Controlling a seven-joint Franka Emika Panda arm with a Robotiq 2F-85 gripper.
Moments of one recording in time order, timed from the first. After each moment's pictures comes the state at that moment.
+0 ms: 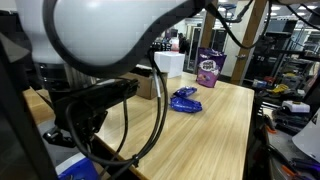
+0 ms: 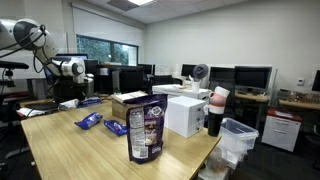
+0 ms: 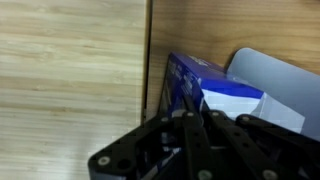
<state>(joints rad) 0.69 0.89 0.00 -1.24 -0.02 2.14 0.70</state>
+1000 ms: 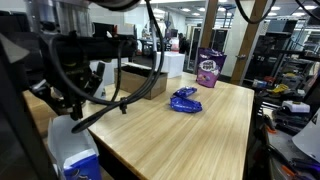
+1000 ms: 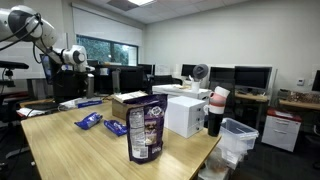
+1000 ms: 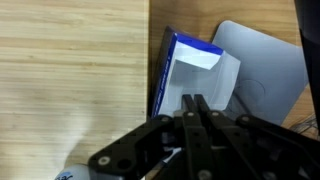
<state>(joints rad) 0.67 0.78 -0.01 -1.21 -0.02 2.07 0.70</state>
